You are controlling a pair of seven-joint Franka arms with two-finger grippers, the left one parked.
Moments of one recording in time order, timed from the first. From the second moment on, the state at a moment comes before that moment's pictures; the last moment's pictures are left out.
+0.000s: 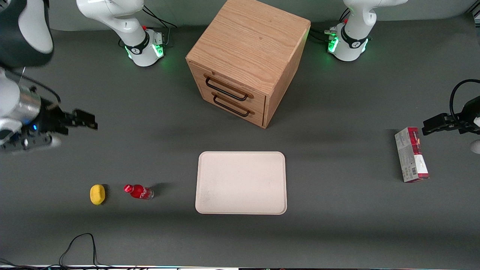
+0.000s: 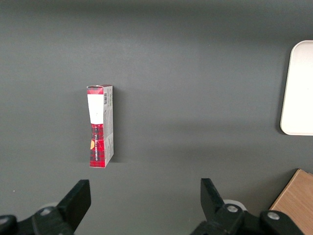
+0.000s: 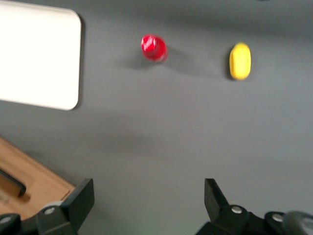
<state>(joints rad) 0.13 0.26 -0.07 -1.40 0.06 1.57 -0.05</state>
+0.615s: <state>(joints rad) 0.15 0.76 -0.04 -0.94 0.06 1.64 0.05</state>
